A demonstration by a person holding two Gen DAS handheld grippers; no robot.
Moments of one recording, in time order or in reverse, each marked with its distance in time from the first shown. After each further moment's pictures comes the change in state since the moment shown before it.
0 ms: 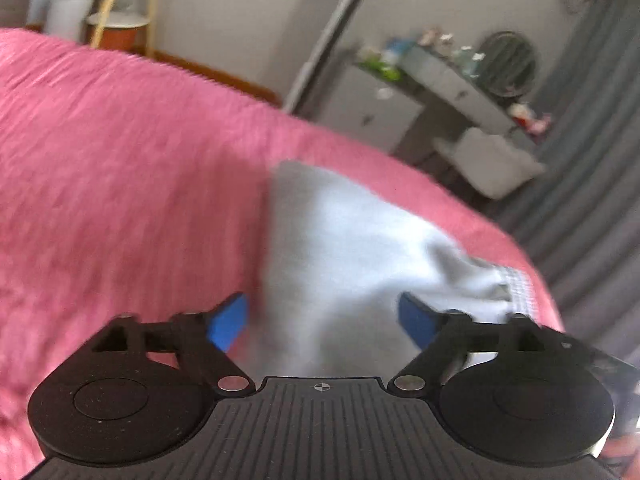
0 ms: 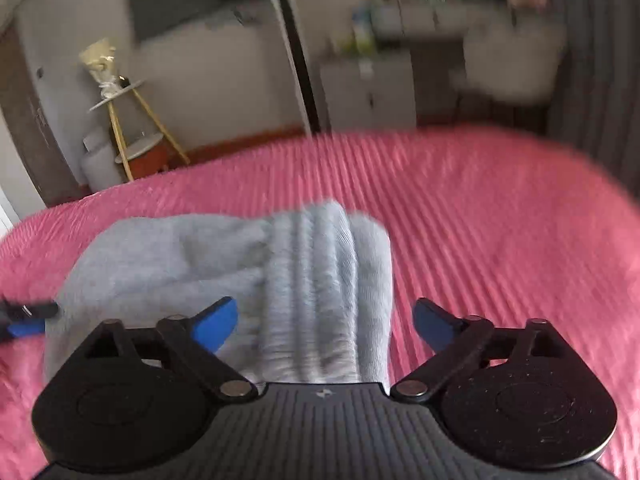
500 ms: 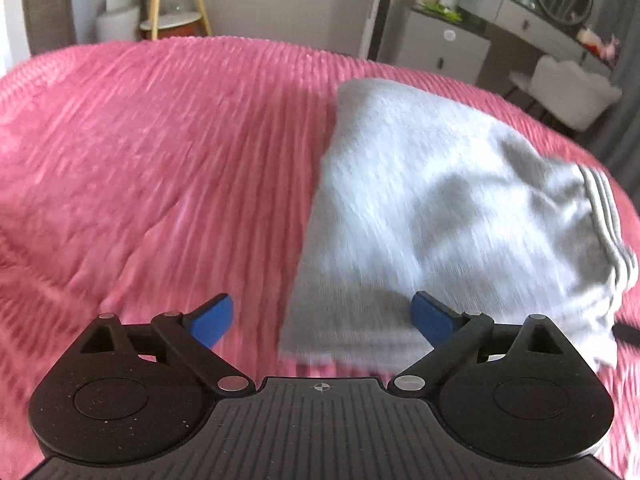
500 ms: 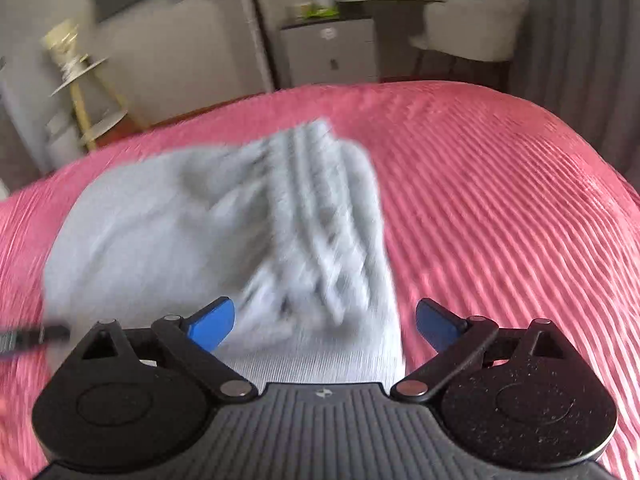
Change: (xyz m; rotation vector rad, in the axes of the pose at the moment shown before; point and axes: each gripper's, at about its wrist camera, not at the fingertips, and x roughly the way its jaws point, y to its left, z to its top) left arm -0.015 -0.020 -0.060 0.113 0.122 0.362; right arm -0.036 0.038 -0.050 0.064 0.159 -0.100
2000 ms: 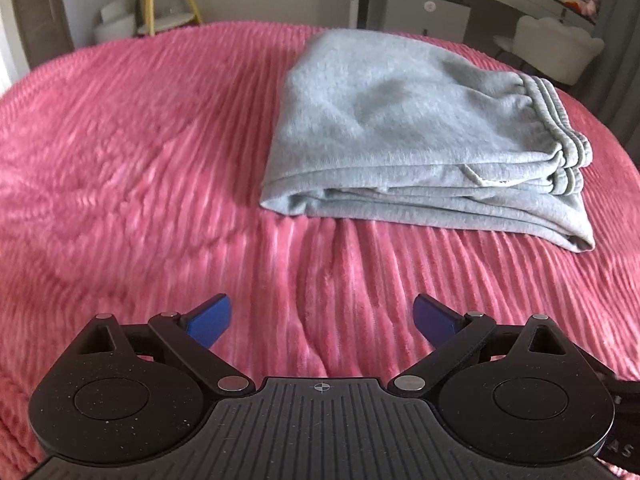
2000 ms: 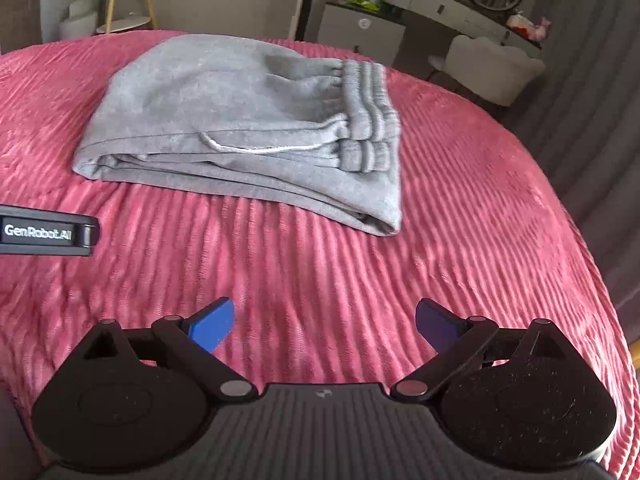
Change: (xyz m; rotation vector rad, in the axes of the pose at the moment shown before) left arm -0.048 -0.029 -0.074 0.064 0.046 0.034; right arm -0.075 0.064 -0.097 -0.308 0.047 -0.203
